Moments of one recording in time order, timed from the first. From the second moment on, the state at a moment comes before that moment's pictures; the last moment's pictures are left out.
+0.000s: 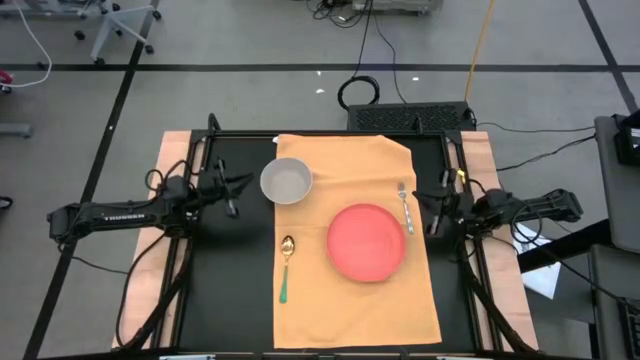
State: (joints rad) left arm 0.27 0.46 0.04 0.65 -0.05 0.06; right arm 0.15 0.11 0.01 0.49 0.31 -0.38
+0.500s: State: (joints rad) left arm 0.44 0.64 0.46 0.05 0.04 -0.09; right arm 0.11 0.11 0.01 0.43 0.32 -0.45
